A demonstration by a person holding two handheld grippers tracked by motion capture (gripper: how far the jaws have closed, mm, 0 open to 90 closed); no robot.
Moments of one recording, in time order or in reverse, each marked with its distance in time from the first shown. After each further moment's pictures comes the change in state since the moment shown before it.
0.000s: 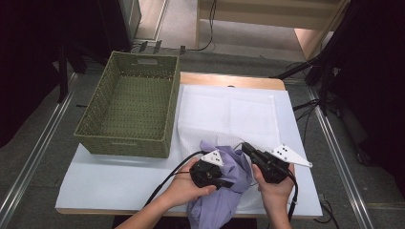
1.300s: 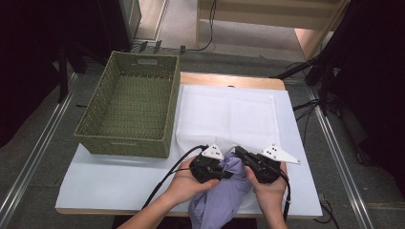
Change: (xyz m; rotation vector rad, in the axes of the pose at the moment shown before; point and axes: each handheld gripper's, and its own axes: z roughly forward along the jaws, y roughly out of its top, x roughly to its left) left arm -0.001 0.016 -0.005 -0.007 0.106 -0.012; right arm 0.005 -0.011 0.016 0.092 0.012 -0.003
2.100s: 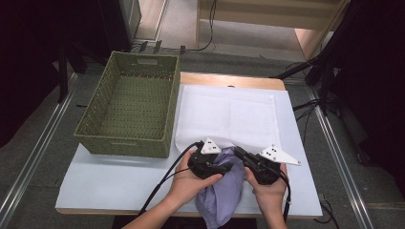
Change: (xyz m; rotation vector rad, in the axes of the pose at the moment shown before) left arm 0.001 0.001 -0.008 -0.085 0.210 -0.113; right arm 0.007 0.004 -0.004 -0.008 0.008 -0.020
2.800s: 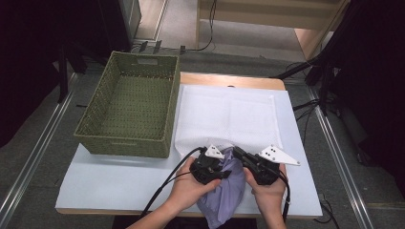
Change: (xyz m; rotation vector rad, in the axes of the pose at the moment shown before) left arm -0.006 -0.002 0.004 0.093 -0.071 -0.042; right arm 0.004 0.002 0.000 -0.008 0.016 -0.007
